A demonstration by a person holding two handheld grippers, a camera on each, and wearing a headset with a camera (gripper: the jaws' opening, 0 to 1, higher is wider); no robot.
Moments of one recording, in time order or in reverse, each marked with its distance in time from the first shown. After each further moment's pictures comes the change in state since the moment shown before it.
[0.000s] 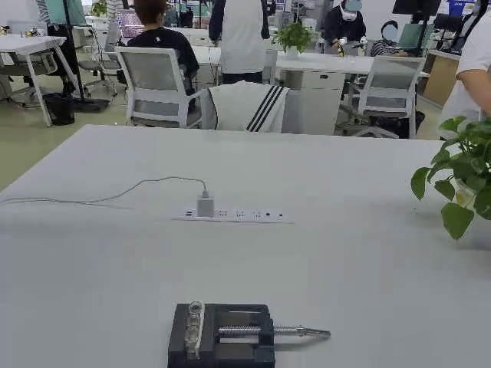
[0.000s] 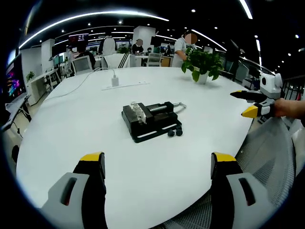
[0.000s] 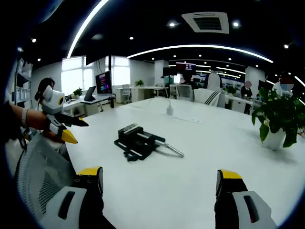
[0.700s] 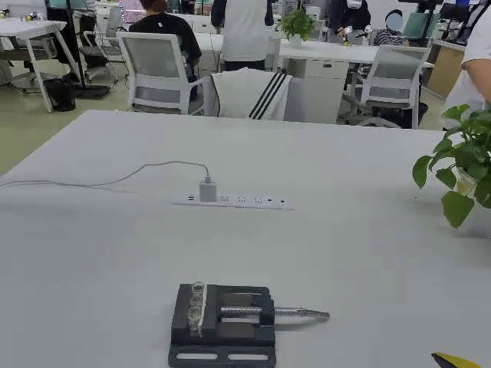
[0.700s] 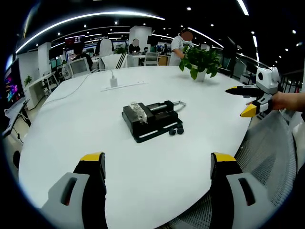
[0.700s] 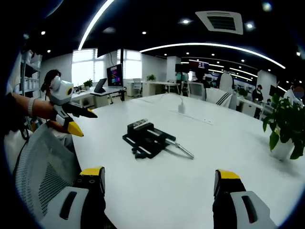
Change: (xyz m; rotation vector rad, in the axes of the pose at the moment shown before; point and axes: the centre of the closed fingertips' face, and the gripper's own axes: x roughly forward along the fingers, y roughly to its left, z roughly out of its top) left arm -0.001 0.003 0.000 0.038 0.007 -0.014; right arm 0.017 0.018 0.002 -0.091 0.051 0.104
